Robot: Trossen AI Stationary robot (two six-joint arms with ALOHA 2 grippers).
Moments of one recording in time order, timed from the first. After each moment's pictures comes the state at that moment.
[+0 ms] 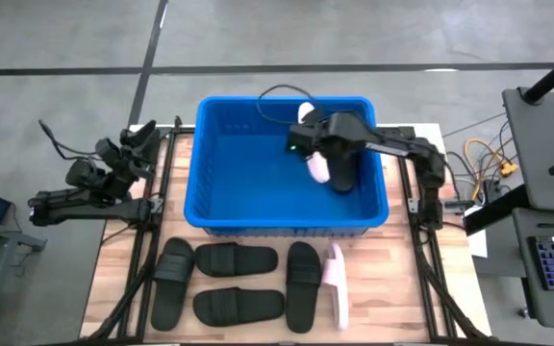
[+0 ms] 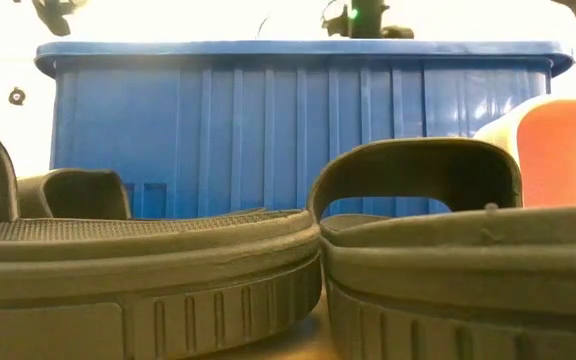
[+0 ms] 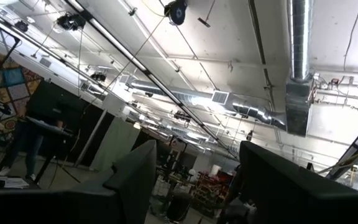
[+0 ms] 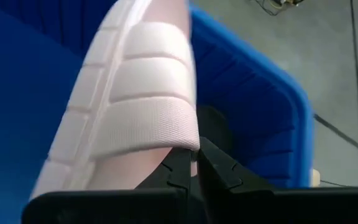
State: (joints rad) left arm 0.06 0.26 0.41 0.51 -0.61 -0.04; right arm -0.20 1.93 2.06 -1.54 0.77 0.76
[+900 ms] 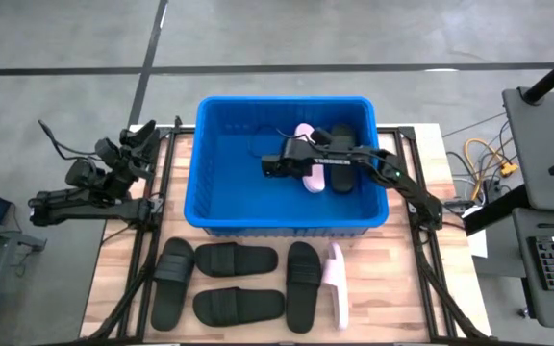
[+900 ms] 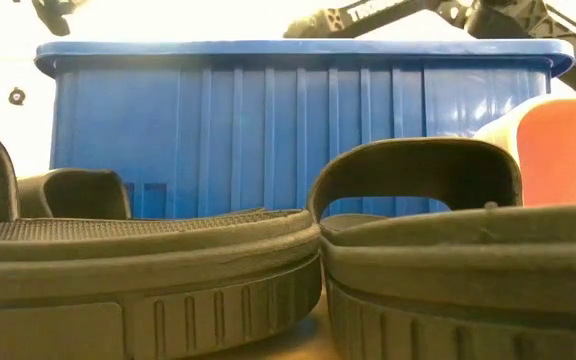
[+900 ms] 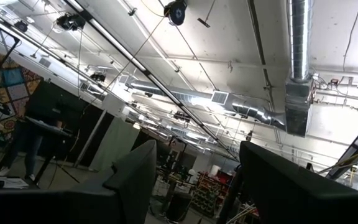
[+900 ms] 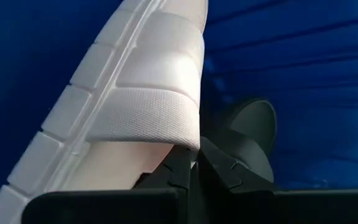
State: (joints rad) left arm 0.06 0.26 0.41 0.51 -0.61 -0.05; right arm -0.22 2.32 2.05 -1.57 0.86 0.64
